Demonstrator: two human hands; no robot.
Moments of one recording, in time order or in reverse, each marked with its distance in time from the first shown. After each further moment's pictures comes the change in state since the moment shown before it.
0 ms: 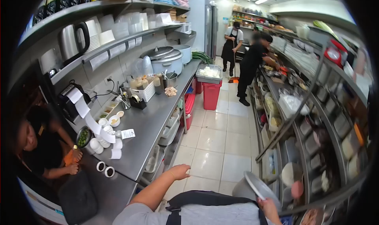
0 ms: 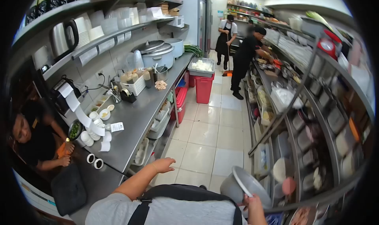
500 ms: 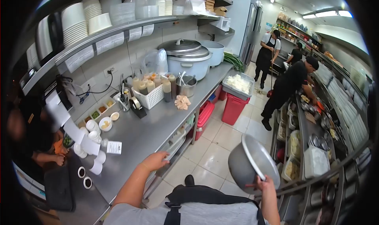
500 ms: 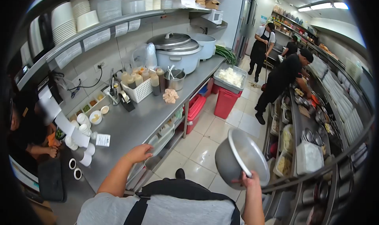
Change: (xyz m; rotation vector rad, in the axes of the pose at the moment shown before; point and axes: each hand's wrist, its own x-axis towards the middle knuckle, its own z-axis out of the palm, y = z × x) left_hand 0.151 -0.158 -0.168 -0.259 0.352 -0.378; right_hand 0.595 -0.051 -0.092 1.194 0.518 0.720
